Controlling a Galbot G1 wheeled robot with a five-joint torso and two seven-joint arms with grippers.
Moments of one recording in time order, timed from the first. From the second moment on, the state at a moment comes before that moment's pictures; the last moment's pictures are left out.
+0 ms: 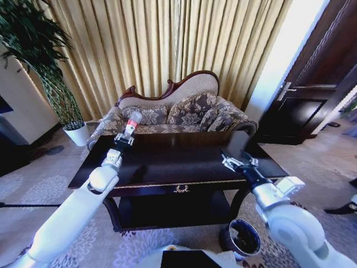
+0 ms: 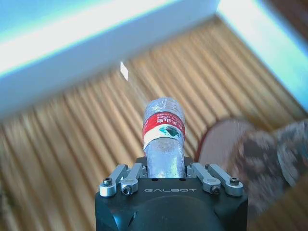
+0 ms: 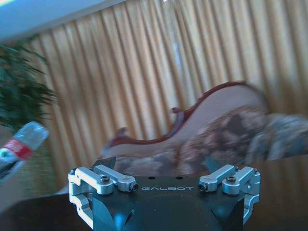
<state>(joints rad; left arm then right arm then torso) 0.93 -0.81 -0.17 -1.91 -0.10 0.03 -0.26 -1.59 0.86 0.75 2.46 1.05 -0.25 0.24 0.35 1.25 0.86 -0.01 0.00</state>
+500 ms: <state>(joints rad) 0.74 -0.77 0.02 -1.93 -0.02 -0.14 -0.32 -1.18 0.73 0.58 2.35 1.44 -0.27 0.12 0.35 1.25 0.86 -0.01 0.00</state>
